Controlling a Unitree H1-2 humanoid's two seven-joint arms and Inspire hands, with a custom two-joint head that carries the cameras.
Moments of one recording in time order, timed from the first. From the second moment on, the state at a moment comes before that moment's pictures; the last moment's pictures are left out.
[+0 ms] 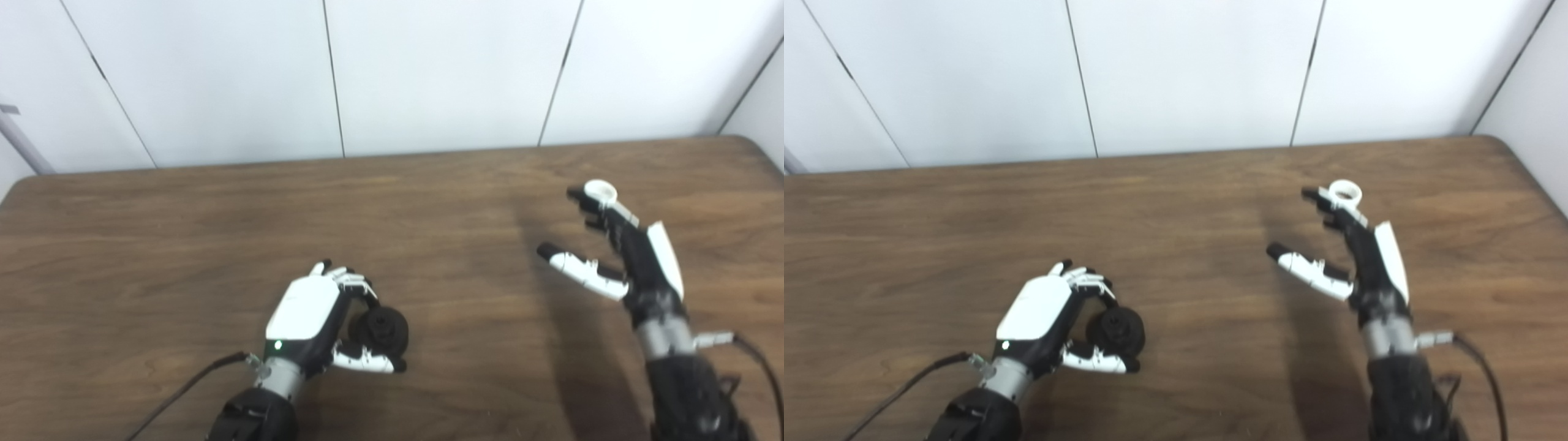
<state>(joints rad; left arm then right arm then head) -0.02 0.17 -0.38 -0.29 0.97 0.19 -0.22 0.01 -0.21 -0.04 -0.45 -0.33 0.30 -0.04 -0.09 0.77</state>
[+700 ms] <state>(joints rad) -0.01 0.19 -0.35 -0.30 0.94 0.17 -0.24 -0.22 -0.39 -0.06 -0.24 -0.52 0.37 0.00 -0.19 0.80</state>
